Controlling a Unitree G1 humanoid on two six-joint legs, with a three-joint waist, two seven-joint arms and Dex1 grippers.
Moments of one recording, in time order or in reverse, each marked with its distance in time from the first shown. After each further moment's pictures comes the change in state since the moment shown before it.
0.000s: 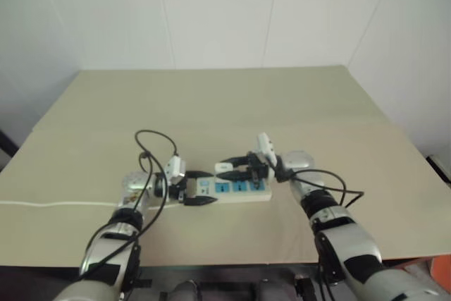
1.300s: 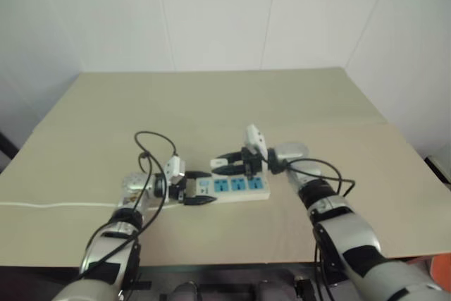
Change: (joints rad) left arm -0.009 0.001 0.001 0.033 0.004 -0.002 0.009; right arm -0.094 -0.008 0.067 0.021 -0.064 0.207 -0.075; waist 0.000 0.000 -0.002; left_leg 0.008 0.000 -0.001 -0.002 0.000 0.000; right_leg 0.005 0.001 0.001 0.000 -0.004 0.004
